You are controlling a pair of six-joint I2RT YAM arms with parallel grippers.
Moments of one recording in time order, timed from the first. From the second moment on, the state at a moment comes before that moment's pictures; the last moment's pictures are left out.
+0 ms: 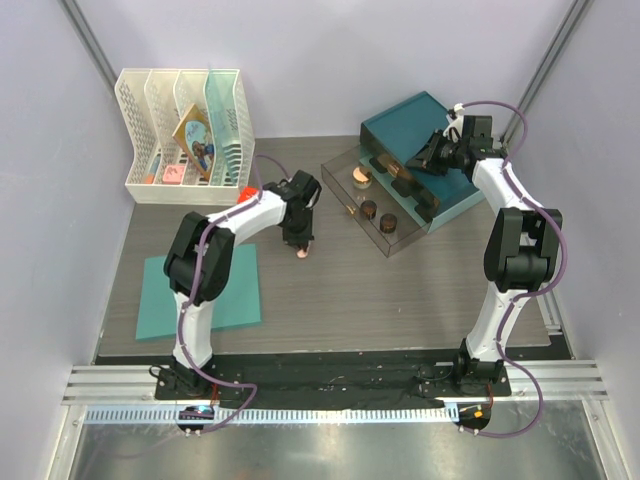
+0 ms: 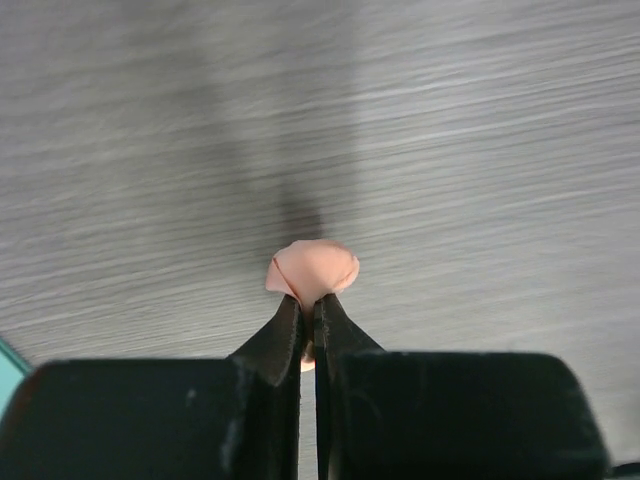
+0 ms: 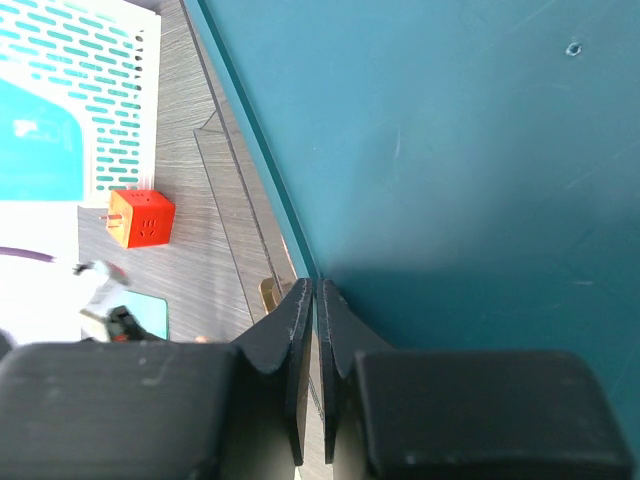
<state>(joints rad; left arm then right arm) -0.56 2.03 1.51 -0.73 -0.01 -0.50 -0.04 1.99 1.60 -0.34 -0.58 0.42</state>
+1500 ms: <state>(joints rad) -0.58 2.06 1.59 -0.22 0.36 -0.77 -0.04 1.99 1.59 -0.33 -0.58 0.43</state>
